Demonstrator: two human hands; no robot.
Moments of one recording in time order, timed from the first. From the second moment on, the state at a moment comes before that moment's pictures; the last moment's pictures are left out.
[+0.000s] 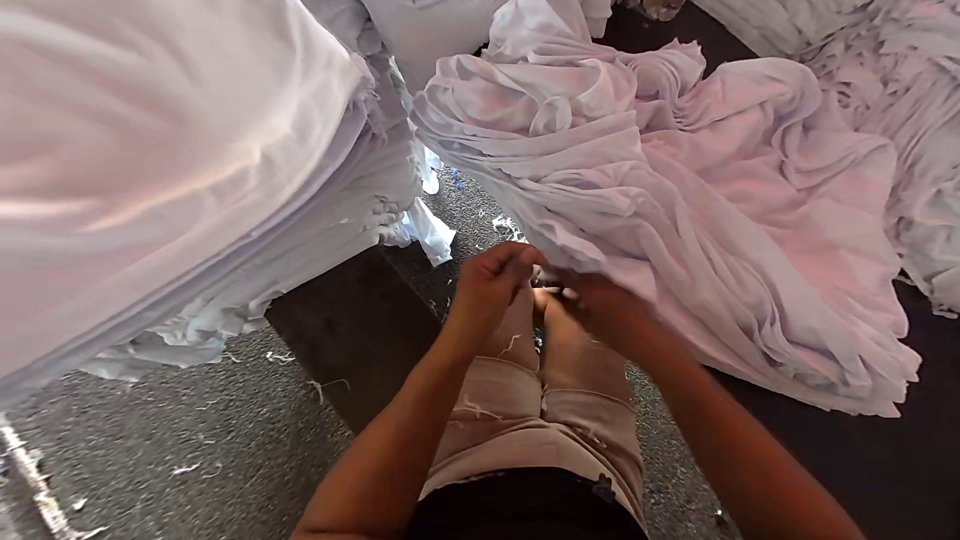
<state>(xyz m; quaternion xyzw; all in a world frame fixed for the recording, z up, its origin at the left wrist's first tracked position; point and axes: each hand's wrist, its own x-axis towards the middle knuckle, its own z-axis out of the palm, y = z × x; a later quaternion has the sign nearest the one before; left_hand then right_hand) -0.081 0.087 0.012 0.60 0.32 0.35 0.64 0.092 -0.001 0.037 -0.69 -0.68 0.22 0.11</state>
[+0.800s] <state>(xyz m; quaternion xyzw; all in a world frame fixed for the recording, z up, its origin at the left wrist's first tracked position) -0.023 0.096 -0.030 0.71 0.42 0.26 0.50 0.179 0.096 0.008 -0.66 -0.71 -0.11 0.20</state>
